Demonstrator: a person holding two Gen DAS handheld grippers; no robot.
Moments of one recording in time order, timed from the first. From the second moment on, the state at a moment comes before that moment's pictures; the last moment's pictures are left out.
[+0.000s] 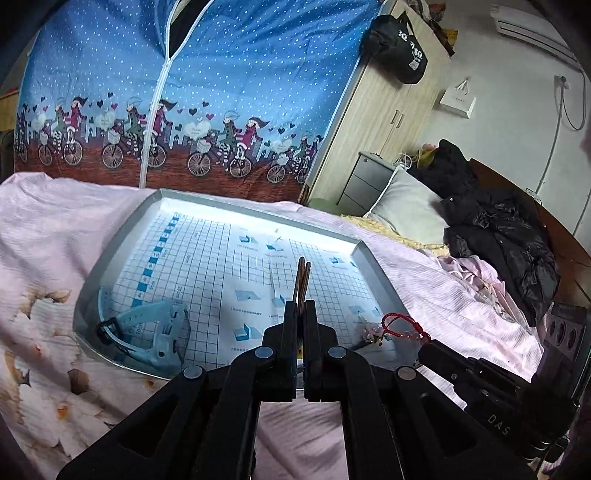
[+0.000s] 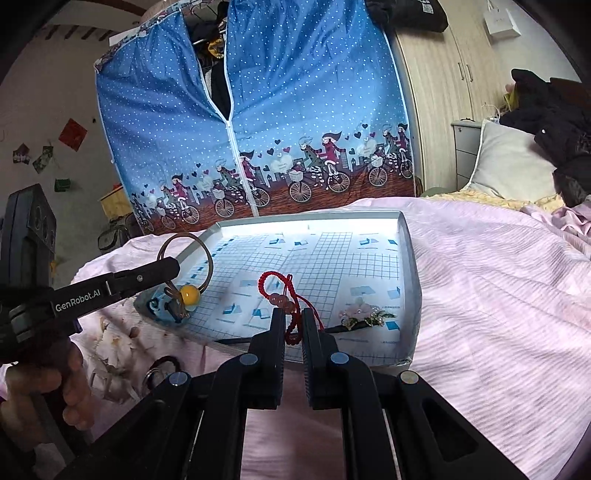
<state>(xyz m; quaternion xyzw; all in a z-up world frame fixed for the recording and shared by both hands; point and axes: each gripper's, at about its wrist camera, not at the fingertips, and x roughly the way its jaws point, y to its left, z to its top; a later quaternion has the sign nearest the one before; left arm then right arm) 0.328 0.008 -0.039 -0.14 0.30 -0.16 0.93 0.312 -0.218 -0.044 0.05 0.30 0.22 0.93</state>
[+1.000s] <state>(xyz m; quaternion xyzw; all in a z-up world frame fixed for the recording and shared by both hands) 0.314 0.001 -0.048 -0.12 0.34 -0.10 0.93 0.304 -0.236 -0.045 0.05 0.33 0.17 0.93</state>
